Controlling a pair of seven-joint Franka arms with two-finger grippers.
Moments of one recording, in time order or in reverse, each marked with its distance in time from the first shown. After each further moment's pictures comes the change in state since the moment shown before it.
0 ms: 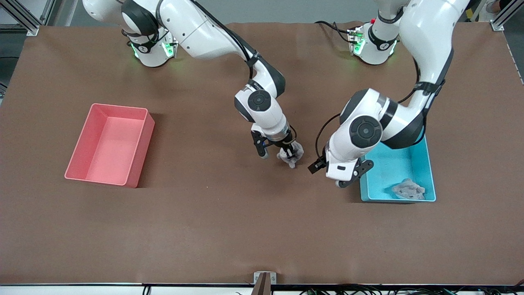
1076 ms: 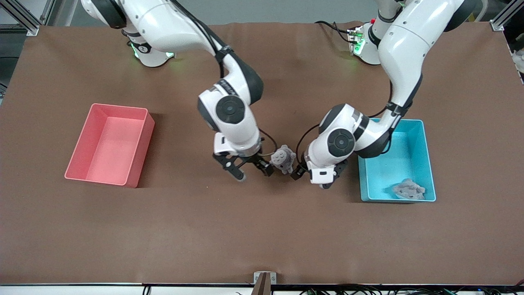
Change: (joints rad) left arm -0.091 0.131 -0.002 -0.008 -0.051 0.182 -0.286; right arm -0.240 -0.206 -0.022 0.114 -0.138 -0.564 -0.742
